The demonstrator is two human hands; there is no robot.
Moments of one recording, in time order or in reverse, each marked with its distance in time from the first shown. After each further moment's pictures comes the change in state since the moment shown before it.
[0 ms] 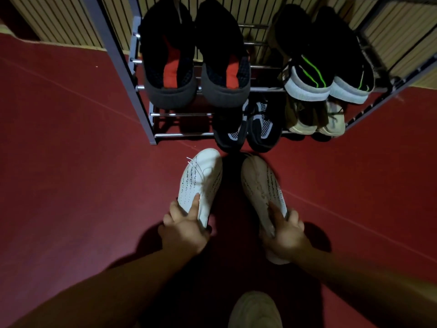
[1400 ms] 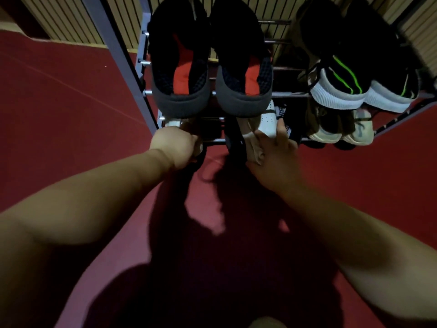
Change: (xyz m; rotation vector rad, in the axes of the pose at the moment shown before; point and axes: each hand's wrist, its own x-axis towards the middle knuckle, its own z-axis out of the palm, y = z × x) left_hand 0.133 0.022 -0.144 0.608 0.219 0.356; right_hand 0.118 -0.101 -0.074 -0.116 0.545 -0.369
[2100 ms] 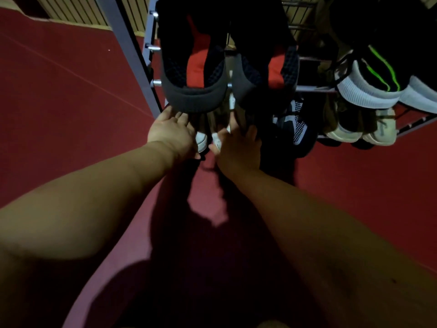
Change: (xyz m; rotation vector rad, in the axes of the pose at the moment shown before) left_hand 0.005 -0.018 0.004 0.266 -0.167 -0.035; right_hand 0.034 -0.095 0.033 -0.077 -0.233 -0.020
